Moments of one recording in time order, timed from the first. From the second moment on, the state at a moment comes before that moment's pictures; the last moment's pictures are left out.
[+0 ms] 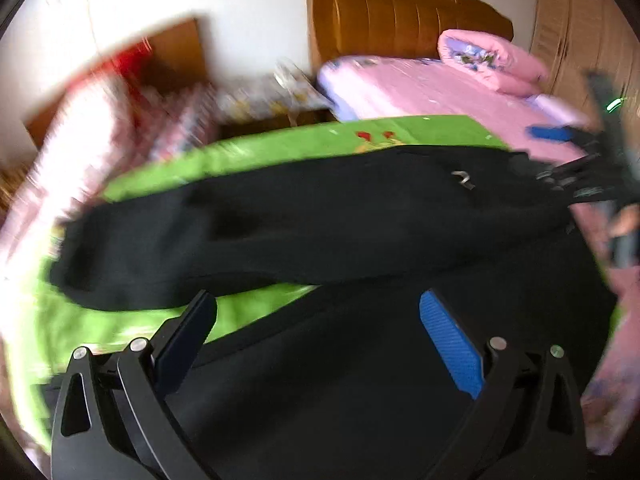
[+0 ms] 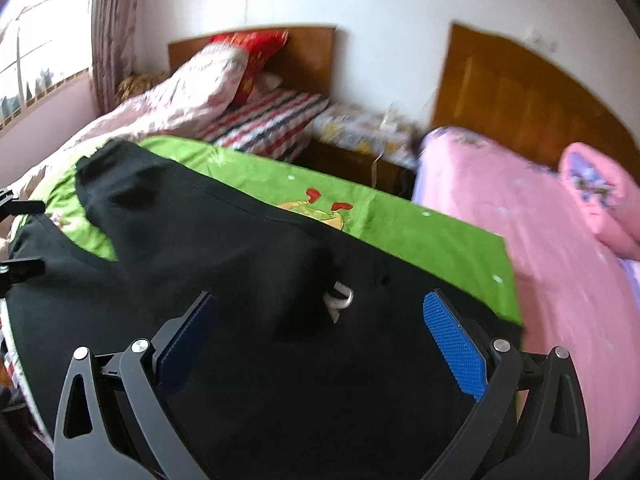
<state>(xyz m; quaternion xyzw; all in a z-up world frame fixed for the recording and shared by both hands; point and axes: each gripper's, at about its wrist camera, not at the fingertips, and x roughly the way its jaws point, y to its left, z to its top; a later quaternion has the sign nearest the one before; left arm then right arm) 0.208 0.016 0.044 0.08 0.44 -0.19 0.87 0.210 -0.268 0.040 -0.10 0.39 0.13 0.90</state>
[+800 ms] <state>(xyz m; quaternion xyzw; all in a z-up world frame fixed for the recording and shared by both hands) 0.413 -0.025 -0.023 -0.26 0.60 -0.24 0.71 0.277 -0.266 0.000 -0.20 0.43 0.21 0.86</state>
